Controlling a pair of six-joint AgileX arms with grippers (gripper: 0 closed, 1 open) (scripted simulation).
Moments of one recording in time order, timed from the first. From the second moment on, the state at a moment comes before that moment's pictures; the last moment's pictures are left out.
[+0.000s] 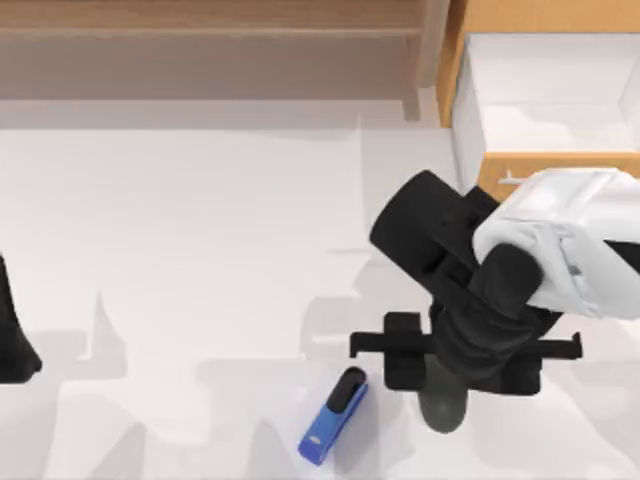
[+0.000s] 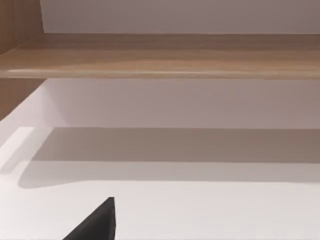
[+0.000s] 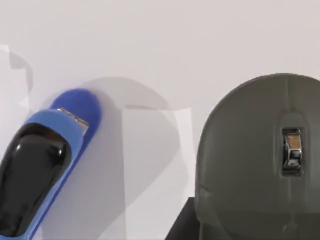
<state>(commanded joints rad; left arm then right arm) 0.00 0.00 0.00 0.00 0.00 0.00 0.80 1.71 1.08 -0.77 0.07 0.83</state>
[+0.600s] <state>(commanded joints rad) 0.00 0.00 0.00 0.00 0.00 0.00 0.80 1.76 1.02 -0.76 0.07 0.82</state>
